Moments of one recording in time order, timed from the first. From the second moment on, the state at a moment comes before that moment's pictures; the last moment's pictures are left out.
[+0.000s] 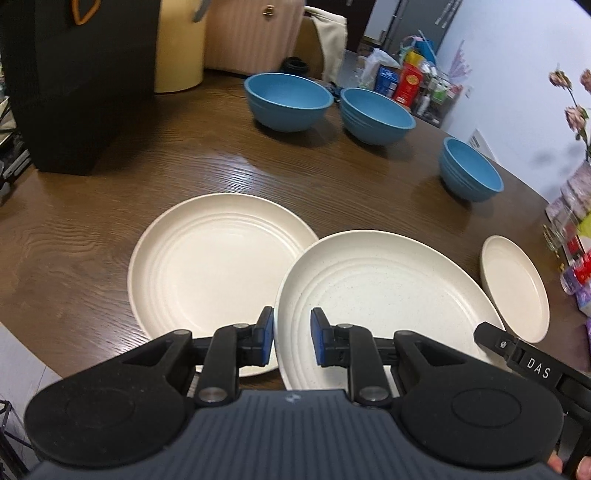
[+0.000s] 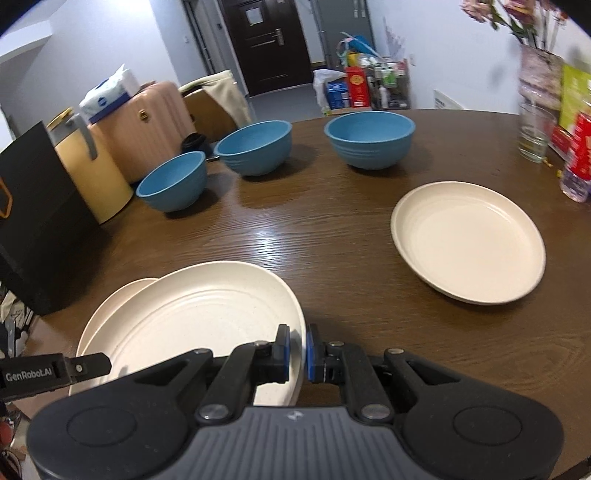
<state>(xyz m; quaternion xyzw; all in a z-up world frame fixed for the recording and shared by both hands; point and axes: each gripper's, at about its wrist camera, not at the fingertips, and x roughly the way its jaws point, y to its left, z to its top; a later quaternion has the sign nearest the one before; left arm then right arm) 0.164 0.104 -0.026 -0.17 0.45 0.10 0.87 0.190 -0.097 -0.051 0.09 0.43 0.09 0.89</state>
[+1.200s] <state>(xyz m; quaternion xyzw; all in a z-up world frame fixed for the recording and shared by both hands) 0.194 0.219 -0.066 -0.14 0.48 0.15 0.85 0.242 0.047 -0.080 0.01 0.46 0.14 0.88</state>
